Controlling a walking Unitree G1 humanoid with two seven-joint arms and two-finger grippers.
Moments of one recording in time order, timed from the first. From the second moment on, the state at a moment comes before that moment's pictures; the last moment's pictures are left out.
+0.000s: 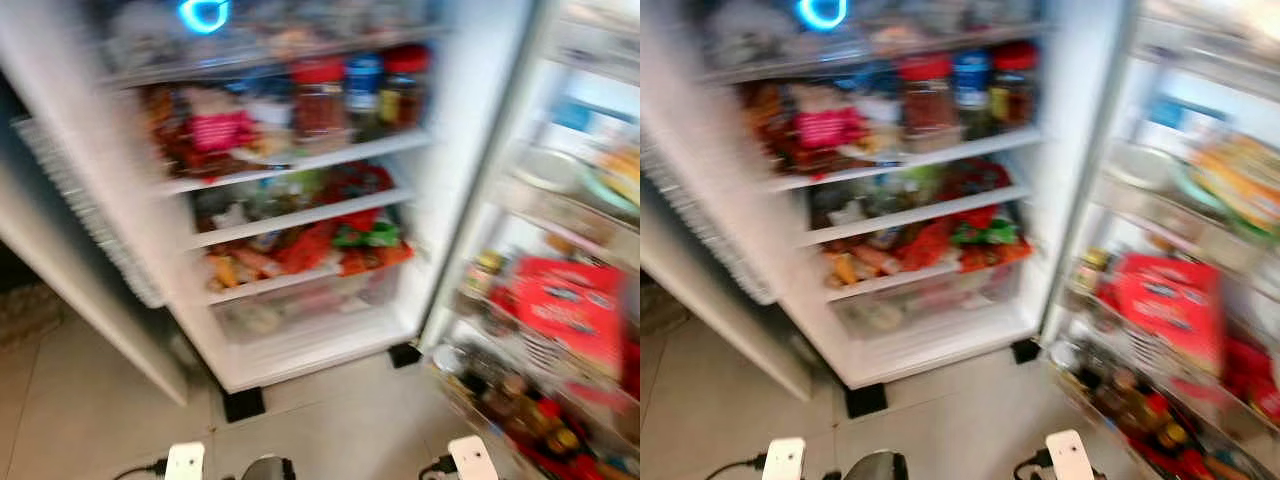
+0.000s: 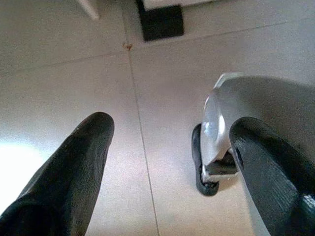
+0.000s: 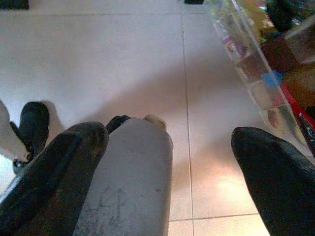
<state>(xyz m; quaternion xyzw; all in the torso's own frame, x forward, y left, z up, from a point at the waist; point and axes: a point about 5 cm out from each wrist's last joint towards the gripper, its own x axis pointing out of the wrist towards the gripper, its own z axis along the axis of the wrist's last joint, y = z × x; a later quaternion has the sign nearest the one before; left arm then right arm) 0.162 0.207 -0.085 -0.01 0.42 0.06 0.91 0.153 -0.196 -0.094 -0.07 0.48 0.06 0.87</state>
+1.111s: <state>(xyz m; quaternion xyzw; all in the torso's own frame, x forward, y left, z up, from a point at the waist) 0.150 0.222 -0.089 0.00 0.44 0.08 0.89 0.160 -0.190 -0.091 -0.07 0.47 0.07 0.88</state>
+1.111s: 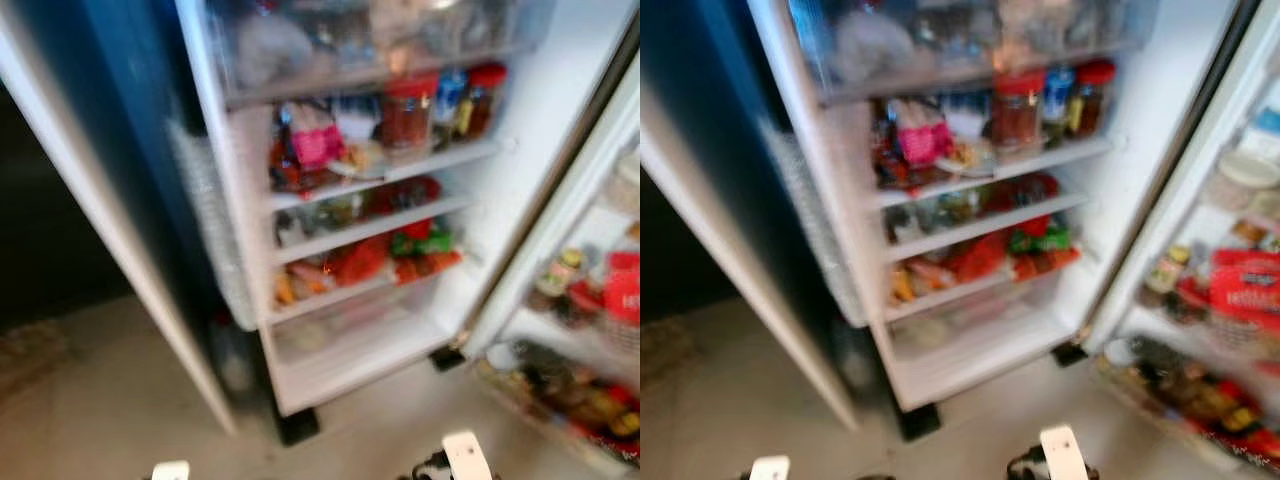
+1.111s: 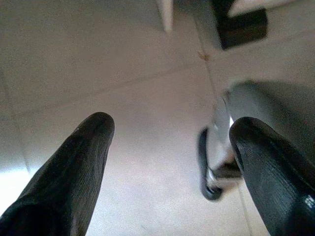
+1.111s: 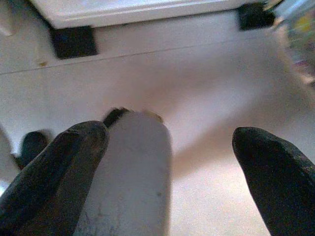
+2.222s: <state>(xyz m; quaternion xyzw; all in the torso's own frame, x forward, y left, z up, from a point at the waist) 0.153 0.210 -0.089 -0.01 0.43 0.05 0.90 0.145 -0.191 -0.098 -0.06 0.50 0.06 0.86</state>
